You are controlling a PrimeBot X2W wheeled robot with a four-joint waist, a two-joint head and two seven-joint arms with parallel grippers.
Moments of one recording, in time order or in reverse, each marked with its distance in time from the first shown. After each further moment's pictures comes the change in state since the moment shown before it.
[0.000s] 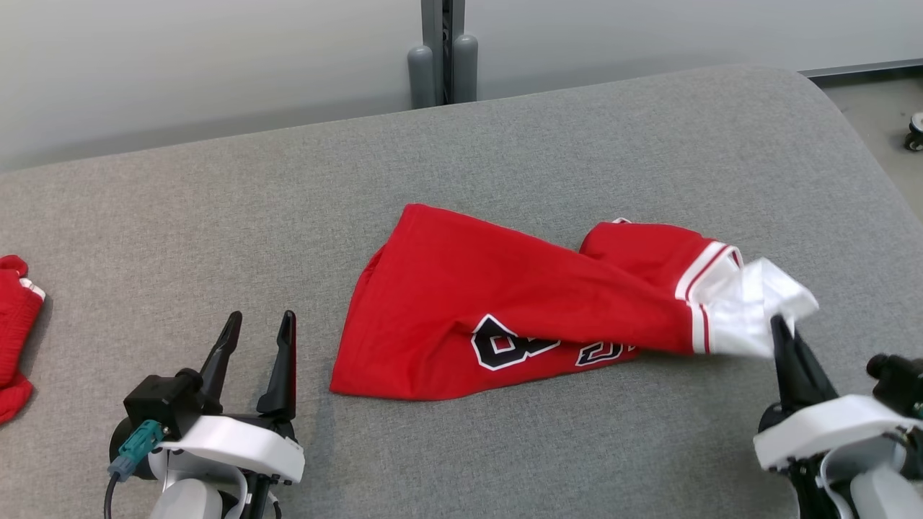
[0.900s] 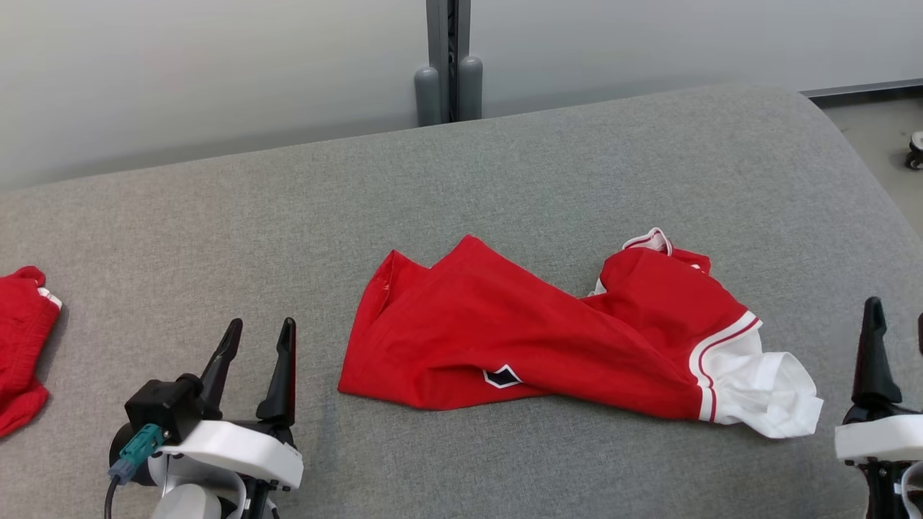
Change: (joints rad) left arm 0.002 0.008 -0.009 0.018 -0.008 -0.002 0.000; right arm 0.085 0.081 -0.284 -0.148 -0.116 0.000 -0.024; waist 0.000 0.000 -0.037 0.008
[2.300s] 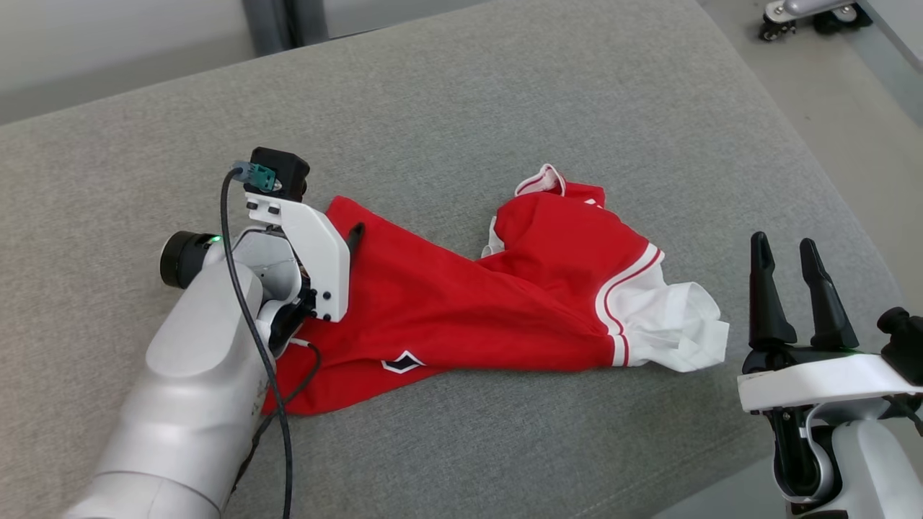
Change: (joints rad) left arm -0.640 -0.010 -0.286 0.492 -0.063 -0.003 0.591; right arm -0.133 0.016 0.241 -0.007 0.082 0.000 -0.051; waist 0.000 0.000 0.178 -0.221
